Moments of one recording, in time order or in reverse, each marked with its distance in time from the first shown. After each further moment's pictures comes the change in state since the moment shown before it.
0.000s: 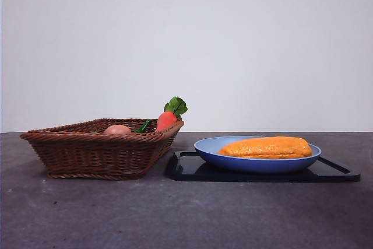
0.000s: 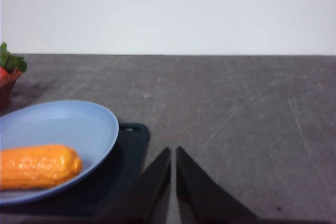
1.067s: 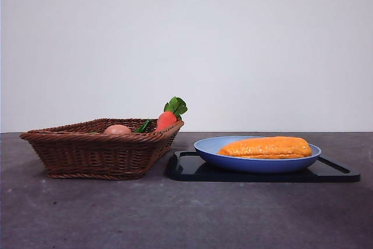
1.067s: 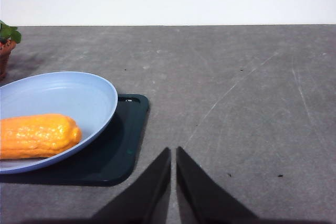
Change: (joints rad) left arm 0.000 0.000 0.000 0.001 0.000 0.000; right arm 0.000 -0.012 0.000 -0.101 0.000 -0.001
